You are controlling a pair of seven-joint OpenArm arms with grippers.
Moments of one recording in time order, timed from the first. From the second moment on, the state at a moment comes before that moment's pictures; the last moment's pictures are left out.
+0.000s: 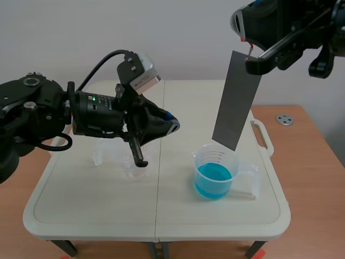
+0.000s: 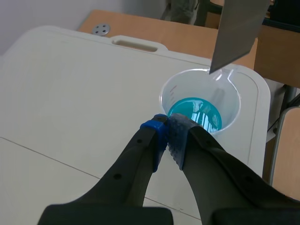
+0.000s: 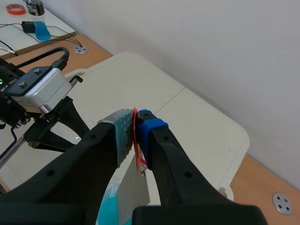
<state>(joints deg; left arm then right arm) -16.9 -23.6 31.4 80.9 -15.8 -45.0 9.3 -6.0 4.0 13.0 133.6 30.1 45.3 -53.1</state>
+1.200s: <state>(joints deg) -18.0 -20.8 32.0 80.7 -17.0 -45.1 16.5 -6.0 4.0 13.0 133.6 30.1 45.3 -53.1</state>
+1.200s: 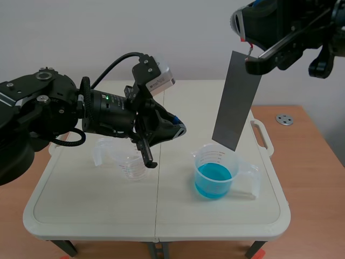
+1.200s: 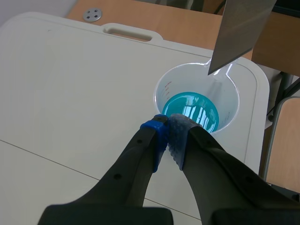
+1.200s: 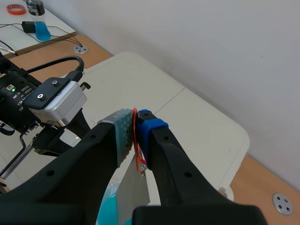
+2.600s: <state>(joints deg) -10.5 -30.8 27.1 86.4 -22.9 -45.1 9.9 -6.0 4.0 13.0 133.6 30.1 45.3 -53.1</state>
